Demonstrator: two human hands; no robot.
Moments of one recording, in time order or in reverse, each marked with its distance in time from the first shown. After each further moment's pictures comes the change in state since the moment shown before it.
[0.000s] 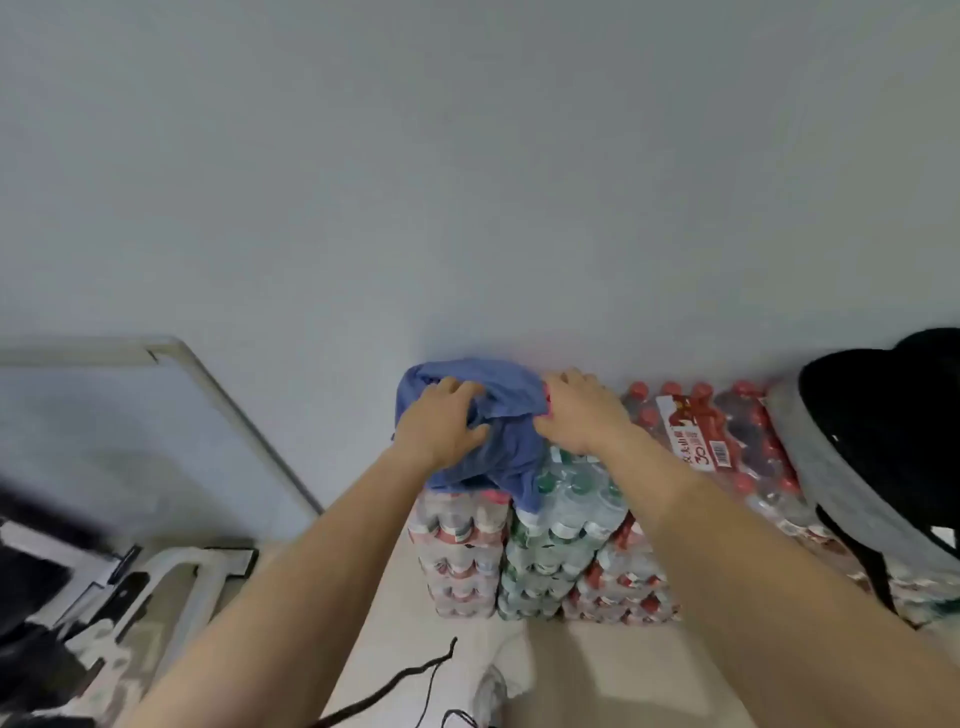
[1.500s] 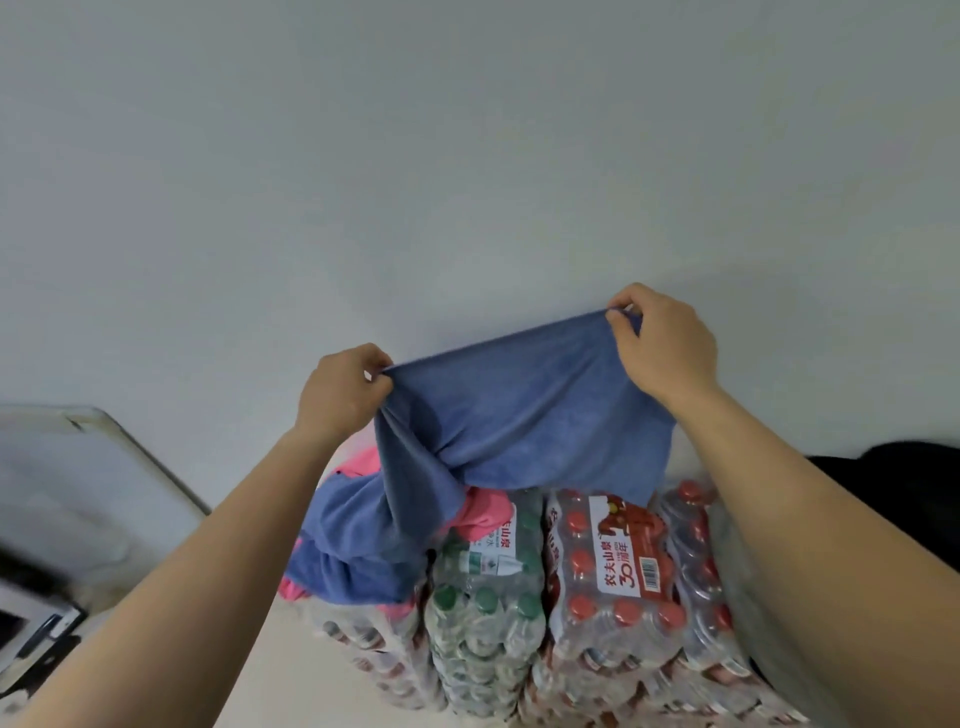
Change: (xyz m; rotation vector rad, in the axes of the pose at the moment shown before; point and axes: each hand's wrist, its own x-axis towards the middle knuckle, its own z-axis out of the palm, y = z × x) left_hand 0.127 0.073 -0.104 -0.198 0.356 -0.365; right_hand 0.070 0.199 -0.181 0.361 0.682 0.034
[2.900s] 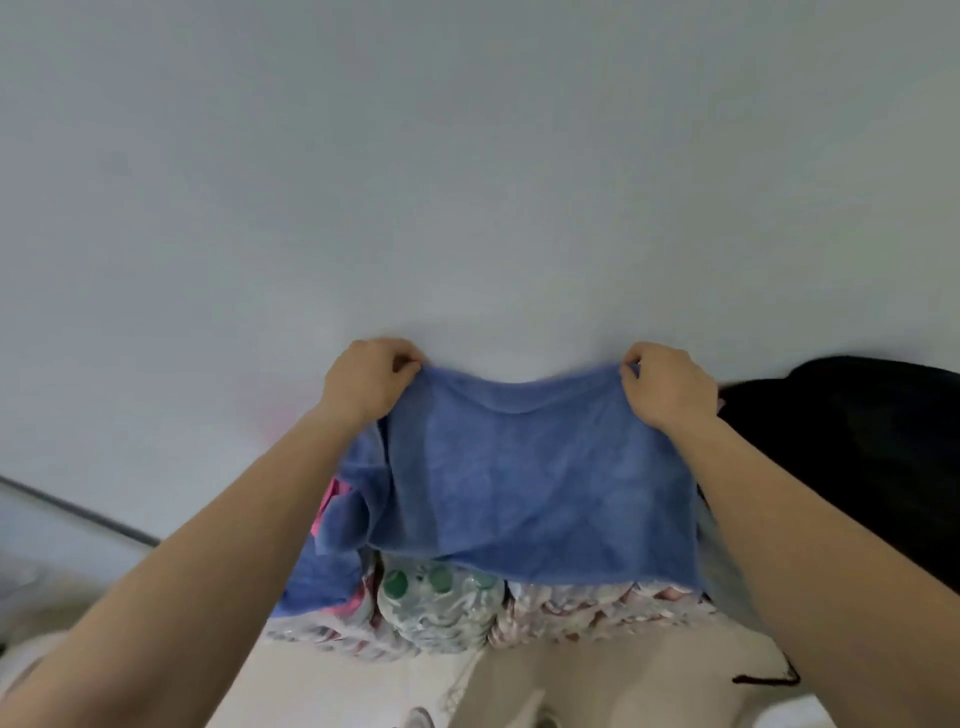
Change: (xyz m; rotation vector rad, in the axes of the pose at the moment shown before) left_hand 0.037 0.045 0.114 0.049 -0.324 0.259; right_hand -0.049 0.127 0.034 -0.299 -0.292 0.364
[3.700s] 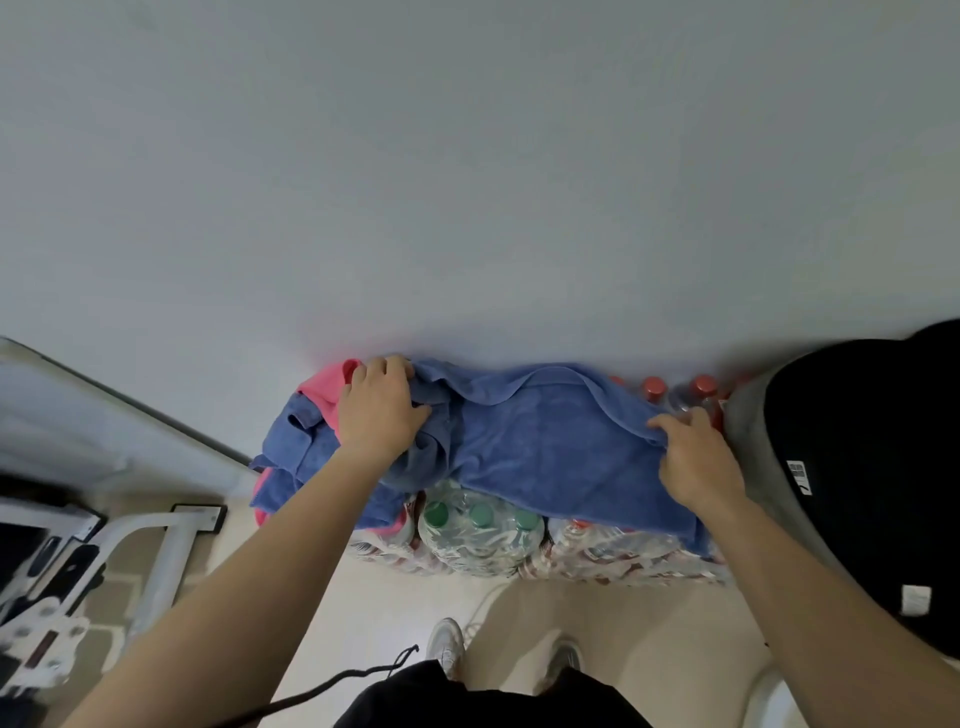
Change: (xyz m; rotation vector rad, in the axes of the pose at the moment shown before) left_hand -0.088 -0.063 0.073 0.315 0.025 -0.296; right_hand -0.070 0.048 0.129 -0.078 -0.317 -0.063
